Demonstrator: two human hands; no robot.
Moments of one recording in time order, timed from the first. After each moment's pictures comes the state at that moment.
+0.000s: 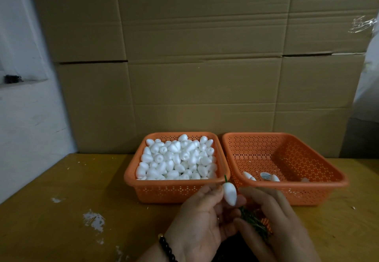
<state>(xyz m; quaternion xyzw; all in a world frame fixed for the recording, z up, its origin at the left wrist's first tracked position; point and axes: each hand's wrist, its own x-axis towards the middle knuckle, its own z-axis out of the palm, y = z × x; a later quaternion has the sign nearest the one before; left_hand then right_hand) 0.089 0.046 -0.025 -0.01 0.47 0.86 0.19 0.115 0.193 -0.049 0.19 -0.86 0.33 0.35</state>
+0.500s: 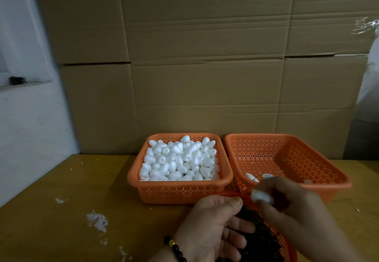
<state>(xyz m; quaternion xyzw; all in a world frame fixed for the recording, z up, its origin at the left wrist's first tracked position) 0.094 0.044 -0.024 0.03 0.61 0.76 0.23 0.092 0.230 -0.028 0.15 -0.89 0.36 0.24</state>
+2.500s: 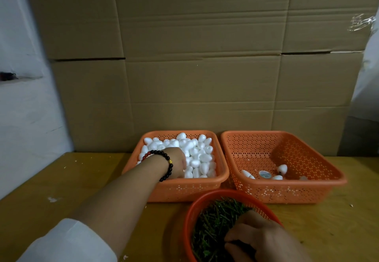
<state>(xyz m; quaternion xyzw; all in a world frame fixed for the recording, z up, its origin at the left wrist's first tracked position) -0.059 -0.010 0.000 0.10 0.99 0.03 0.08 0.118 0.192 -0.059 0.25 -0.93 0.20 0.15</state>
